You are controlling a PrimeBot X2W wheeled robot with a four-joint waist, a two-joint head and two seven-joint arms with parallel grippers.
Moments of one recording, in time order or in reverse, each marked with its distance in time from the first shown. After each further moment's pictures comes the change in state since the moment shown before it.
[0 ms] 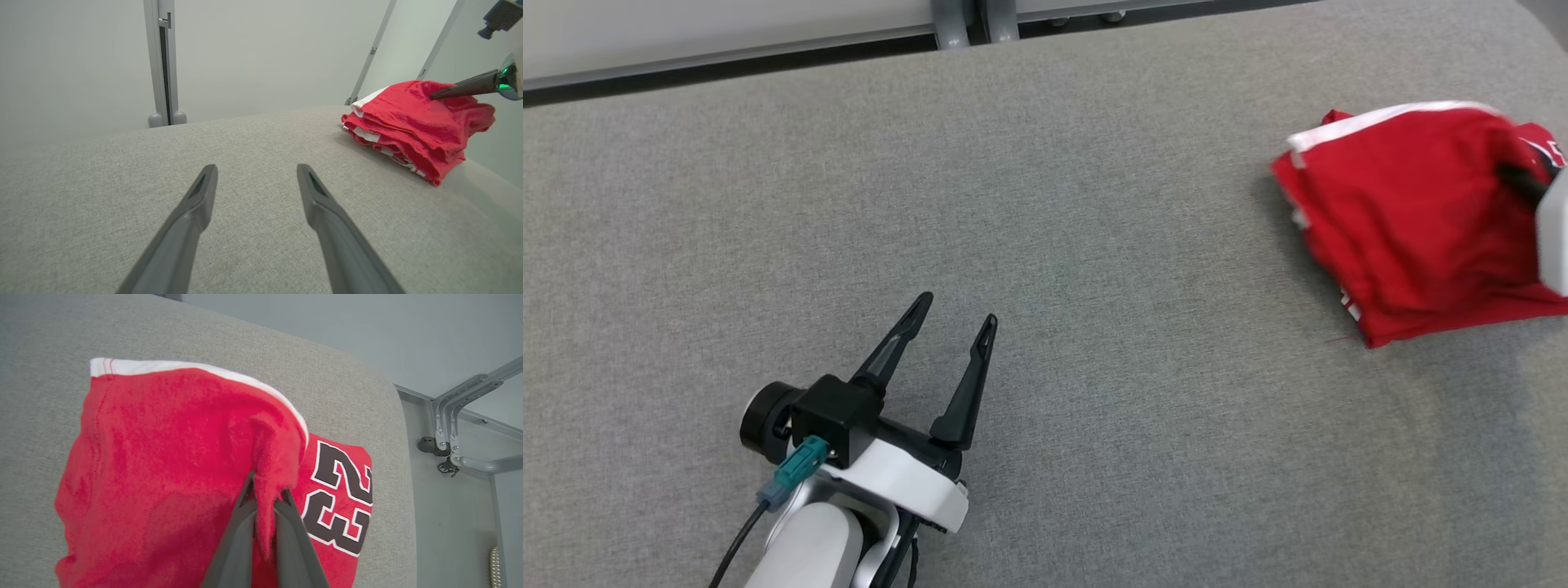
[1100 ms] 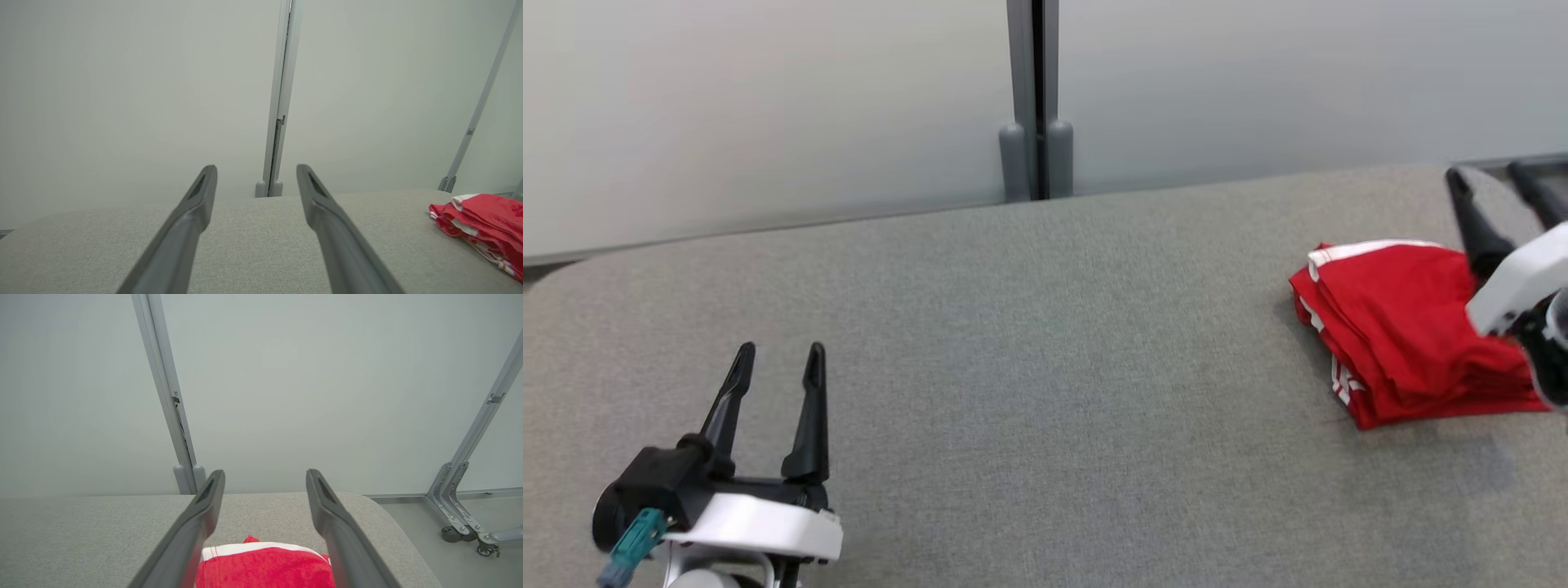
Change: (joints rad) left arm 0.155 0.080 0.193 -0.067 -0.105 0.118 -0.058; right arm 0.129 0.202 -0.193 0.269 0.033 0.000 -0.526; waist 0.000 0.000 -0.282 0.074
